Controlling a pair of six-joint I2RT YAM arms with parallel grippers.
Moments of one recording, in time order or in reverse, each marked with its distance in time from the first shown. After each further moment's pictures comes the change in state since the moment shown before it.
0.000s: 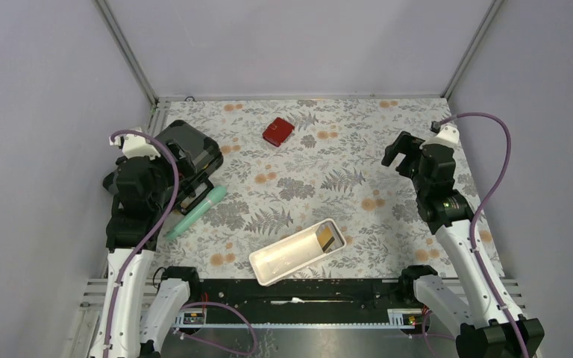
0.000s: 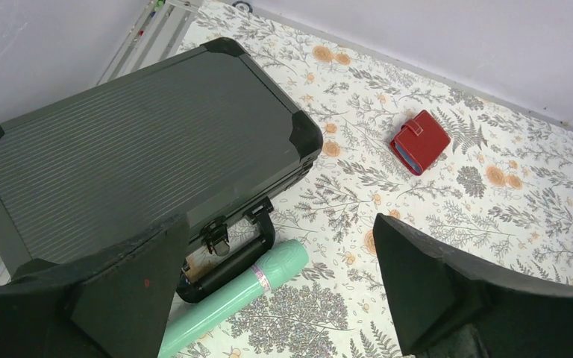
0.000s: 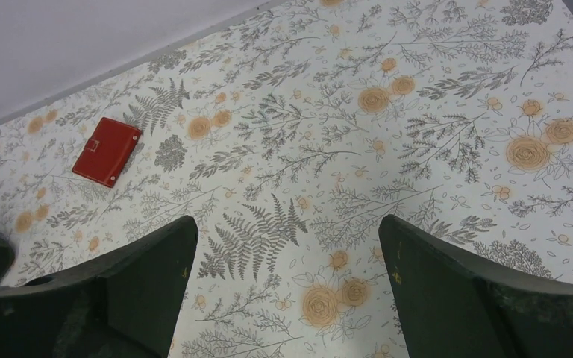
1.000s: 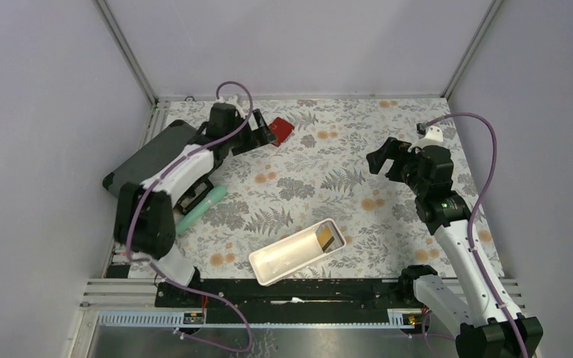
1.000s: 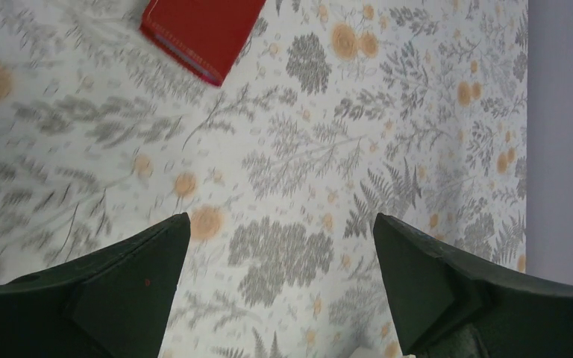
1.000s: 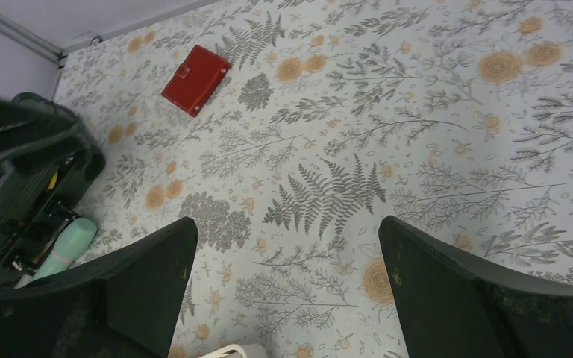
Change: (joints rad) left arm -0.280 0.882 0.235 0.317 0.384 -0.293; right arm 0.000 0.000 -0.027 0.011 -0.289 0.011
